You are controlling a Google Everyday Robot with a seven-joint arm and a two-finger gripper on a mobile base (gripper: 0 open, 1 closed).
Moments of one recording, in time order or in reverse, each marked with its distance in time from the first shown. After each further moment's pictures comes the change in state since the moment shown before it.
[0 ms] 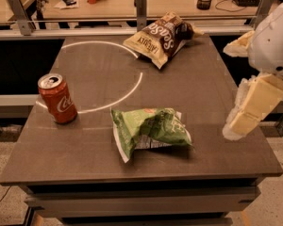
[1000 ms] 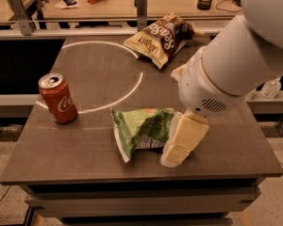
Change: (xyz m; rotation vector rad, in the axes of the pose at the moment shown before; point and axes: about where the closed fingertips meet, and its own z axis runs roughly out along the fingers) arm -0.061 0.046 0.073 0.006 -0.013 -0.071
